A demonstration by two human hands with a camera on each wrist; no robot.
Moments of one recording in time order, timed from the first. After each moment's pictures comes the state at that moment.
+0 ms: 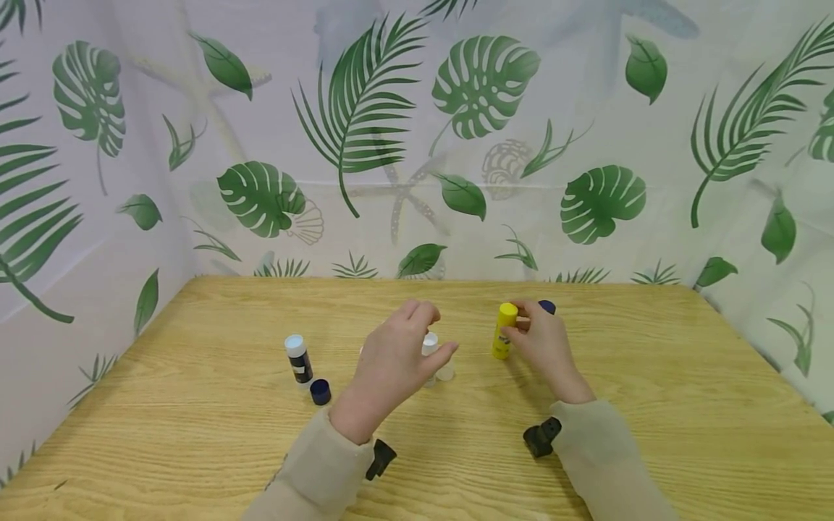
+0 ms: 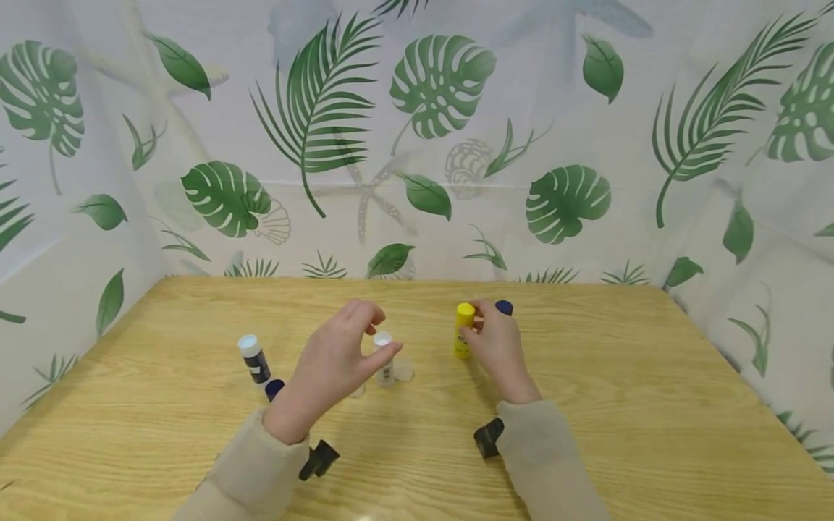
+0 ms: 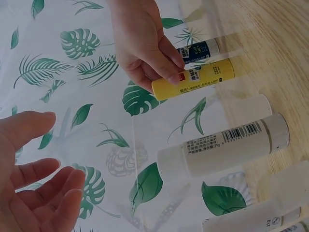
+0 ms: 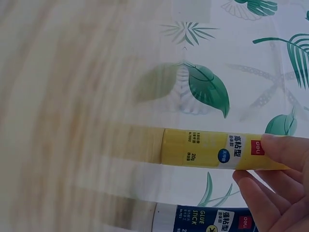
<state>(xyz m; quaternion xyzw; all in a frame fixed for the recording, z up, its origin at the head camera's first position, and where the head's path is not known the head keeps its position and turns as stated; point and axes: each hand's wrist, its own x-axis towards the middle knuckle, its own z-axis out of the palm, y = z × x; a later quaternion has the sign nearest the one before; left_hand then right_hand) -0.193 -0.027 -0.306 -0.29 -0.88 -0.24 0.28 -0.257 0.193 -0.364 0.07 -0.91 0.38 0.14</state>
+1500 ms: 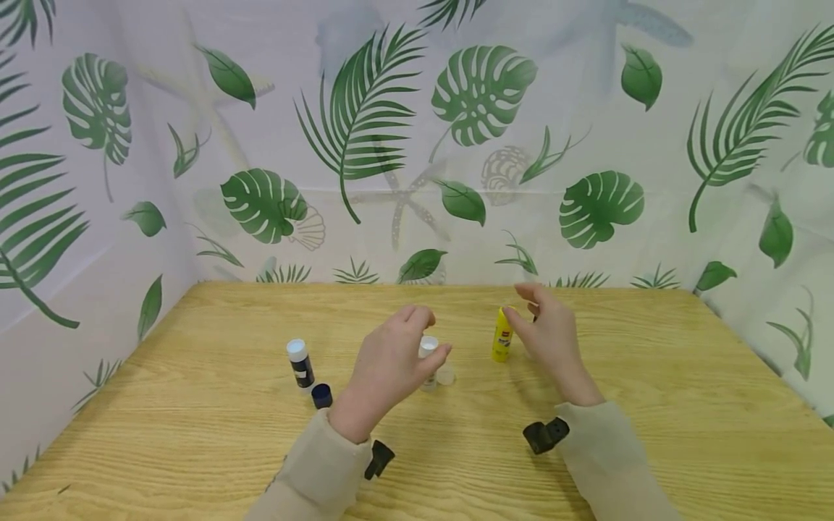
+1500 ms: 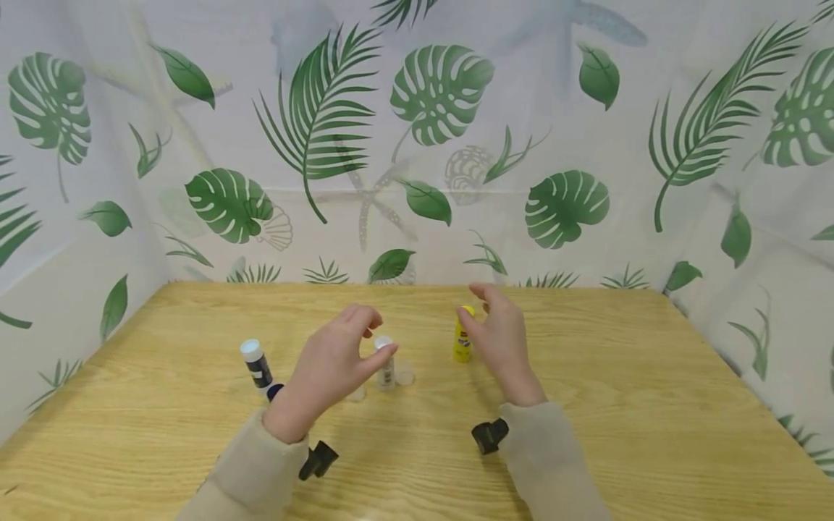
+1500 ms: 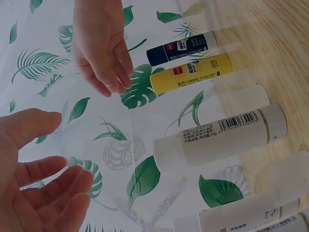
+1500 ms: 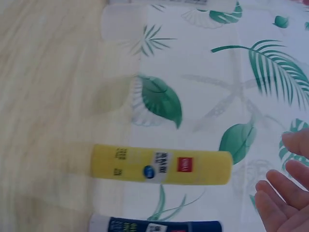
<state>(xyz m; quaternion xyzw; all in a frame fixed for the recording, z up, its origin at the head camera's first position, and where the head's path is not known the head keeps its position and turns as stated) -0.198 -0.030 -0.307 -0.28 -0.90 -0.22 0.25 -0.246 0.188 -0.332 0.11 -0.88 0.40 0.25</state>
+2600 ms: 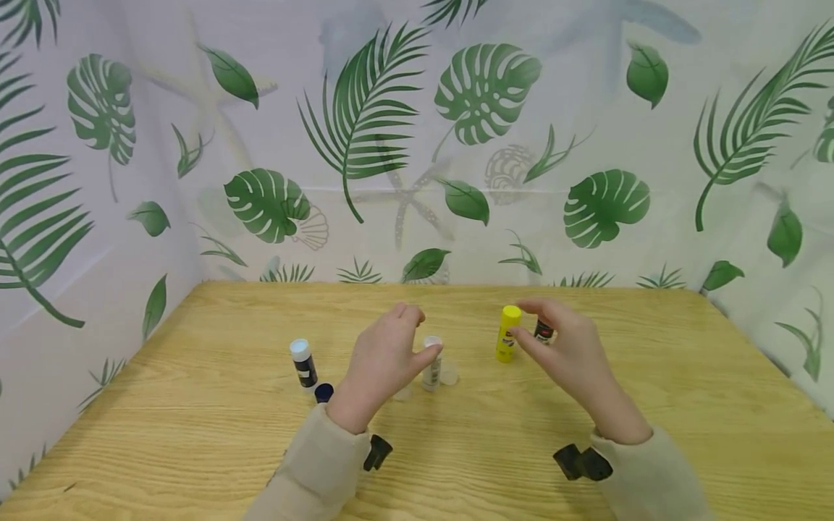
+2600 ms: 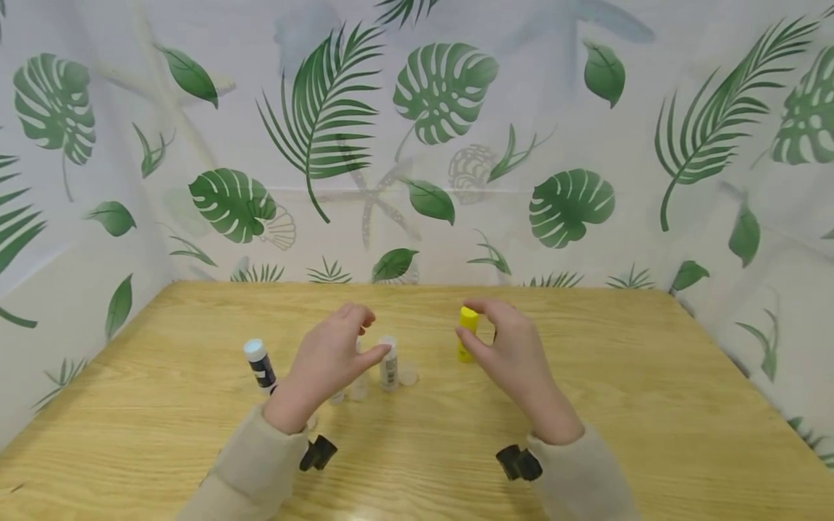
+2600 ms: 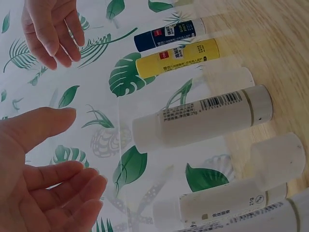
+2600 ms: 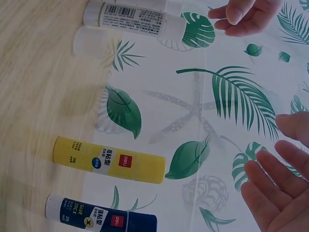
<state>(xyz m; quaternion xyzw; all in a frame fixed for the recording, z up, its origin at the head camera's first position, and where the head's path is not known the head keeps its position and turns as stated) -0.206 -0.040 -0.309 -0.24 -0.93 -0.19 0.20 -0.201 0.189 -0.309 0.22 -0.87 0.31 0.30</state>
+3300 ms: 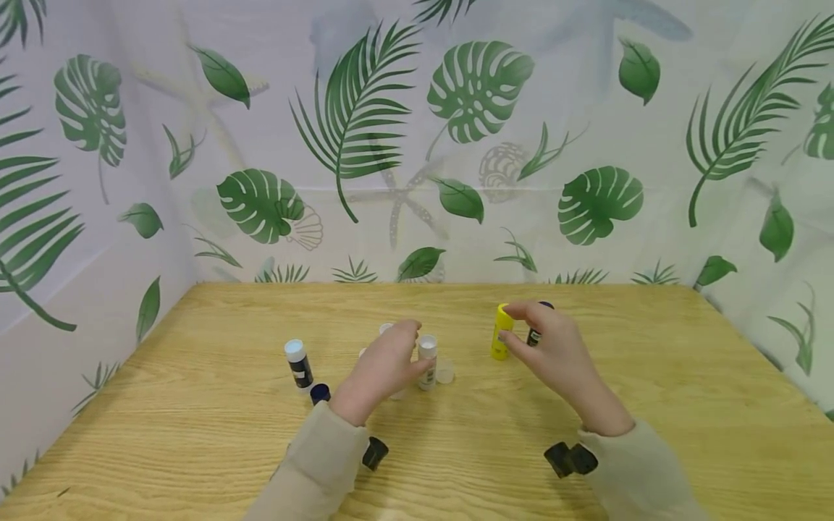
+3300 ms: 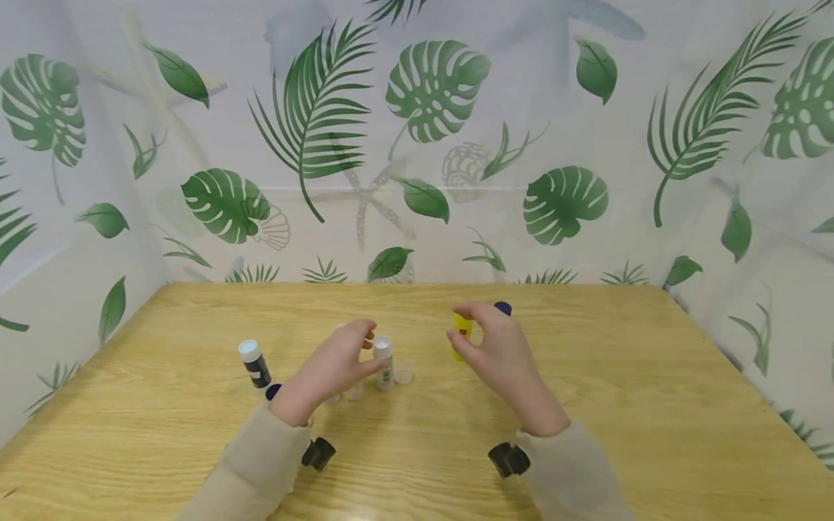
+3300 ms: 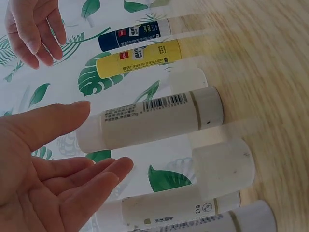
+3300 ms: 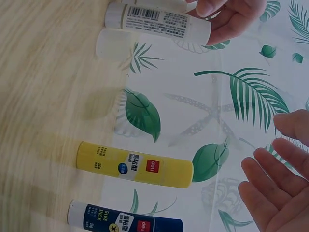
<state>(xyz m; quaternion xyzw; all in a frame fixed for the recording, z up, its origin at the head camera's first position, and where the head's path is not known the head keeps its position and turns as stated) -0.225 -0.033 -0.333 -0.22 -0.94 -0.24 0.02 -0.208 0.188 -0.319 0.22 -0.89 0.32 0.25</state>
